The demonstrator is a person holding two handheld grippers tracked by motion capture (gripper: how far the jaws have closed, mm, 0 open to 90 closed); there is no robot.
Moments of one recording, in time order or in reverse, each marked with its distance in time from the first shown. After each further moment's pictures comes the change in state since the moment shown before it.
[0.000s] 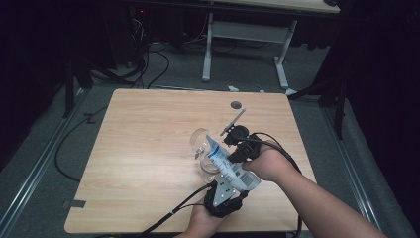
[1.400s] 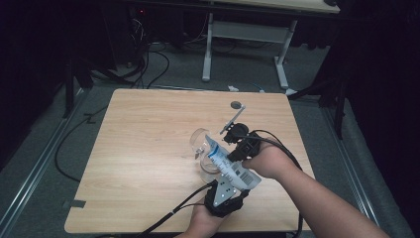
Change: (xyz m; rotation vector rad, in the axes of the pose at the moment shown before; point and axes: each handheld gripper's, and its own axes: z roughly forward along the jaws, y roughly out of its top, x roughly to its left) left arm -0.001 0.005 -0.001 -0.016 0.005 0.005; right arm -0.002 0.004 -0.005 0.007 0.023 -0.020
